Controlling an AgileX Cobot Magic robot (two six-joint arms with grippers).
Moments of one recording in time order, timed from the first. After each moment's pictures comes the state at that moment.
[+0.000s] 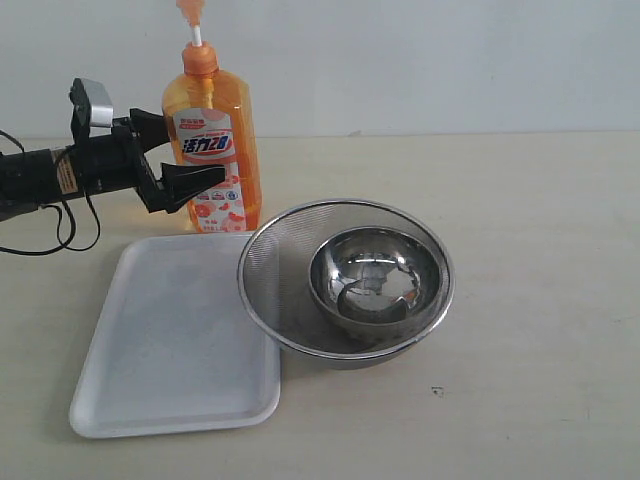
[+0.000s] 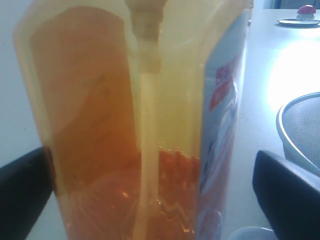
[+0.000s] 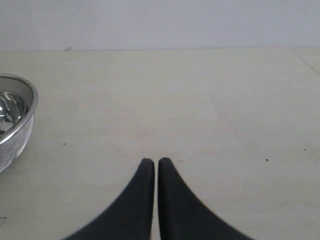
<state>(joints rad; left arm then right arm) 0.09 2.35 -1.40 1.30 -1.21 -0.61 0.07 0.00 0.00 -0.13 0.35 0.16</state>
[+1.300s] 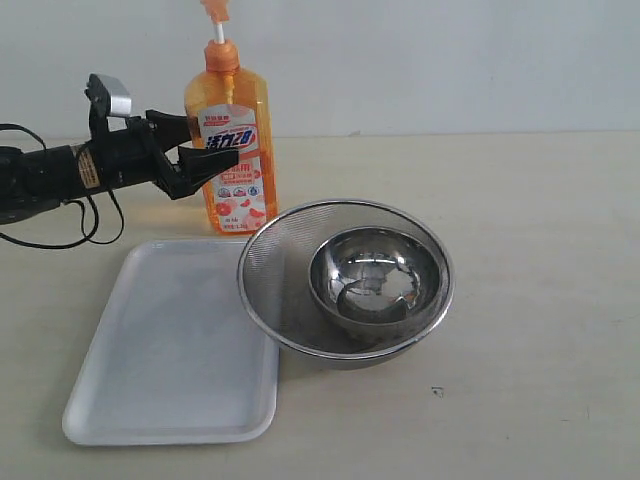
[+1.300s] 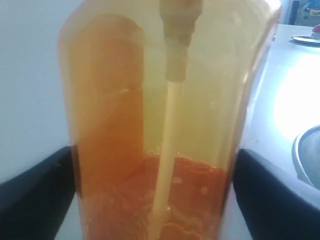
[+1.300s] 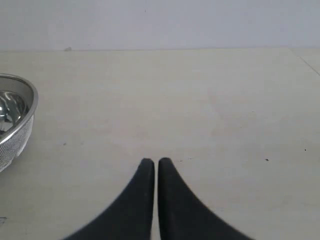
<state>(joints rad) 0.04 2.35 -1.40 1.19 -1.15 -0.65 0.07 0.00 0.00 -0.13 0.35 0.16</state>
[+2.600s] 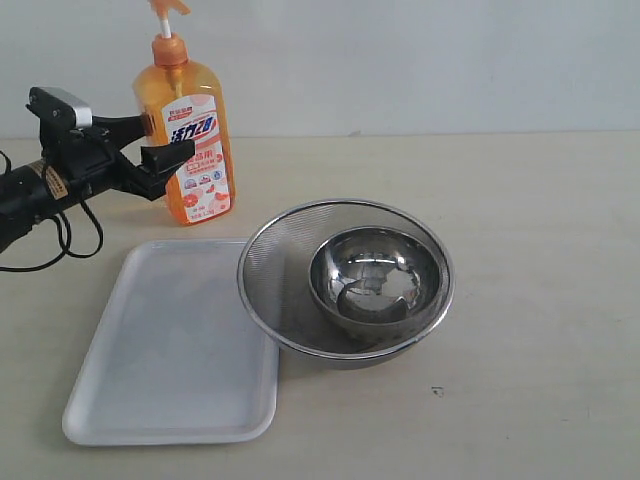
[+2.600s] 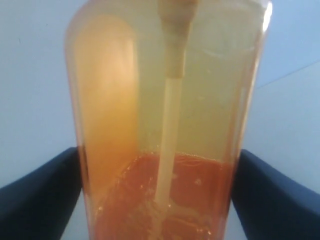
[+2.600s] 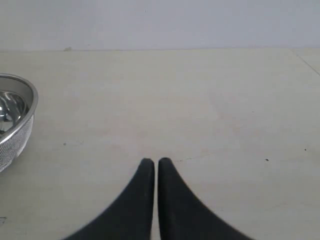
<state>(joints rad) 0.08 2.25 -1.14 0.82 -1.11 -0.33 0.07 0.00 0.00 -0.13 0.35 0.16</state>
